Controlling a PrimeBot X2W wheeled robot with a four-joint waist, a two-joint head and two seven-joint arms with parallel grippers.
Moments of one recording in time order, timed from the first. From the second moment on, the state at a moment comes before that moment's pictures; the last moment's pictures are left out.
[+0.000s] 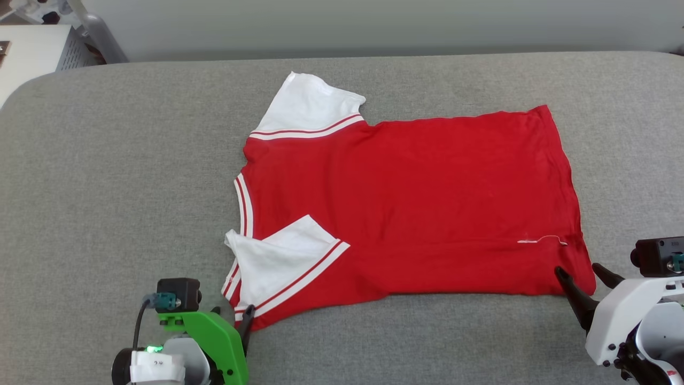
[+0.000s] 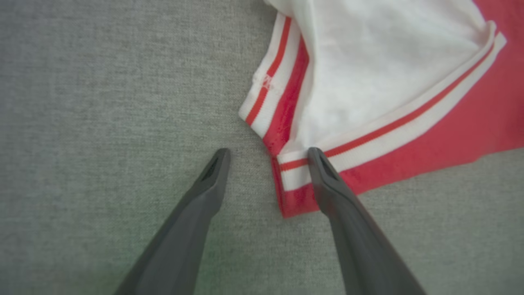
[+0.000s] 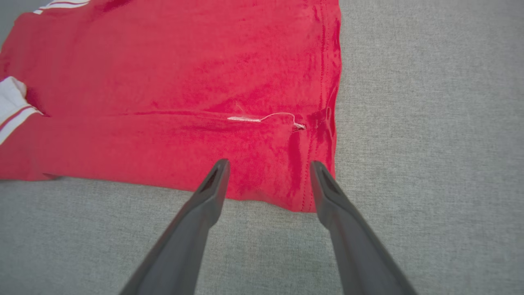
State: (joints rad) left arm -0.22 0.55 -0.77 0.22 -1.01 0.33 0.08; right arm 0.00 -0.29 -0.02 -0.13 0.41 0.13 0.55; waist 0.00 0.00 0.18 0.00
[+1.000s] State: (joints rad) left arm -0.25 0.57 -0.73 0.07 -1.02 0.27 0.01; right arm -0.07 -0.22 -0.14 0.15 0.18 0.13 0.57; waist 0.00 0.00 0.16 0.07
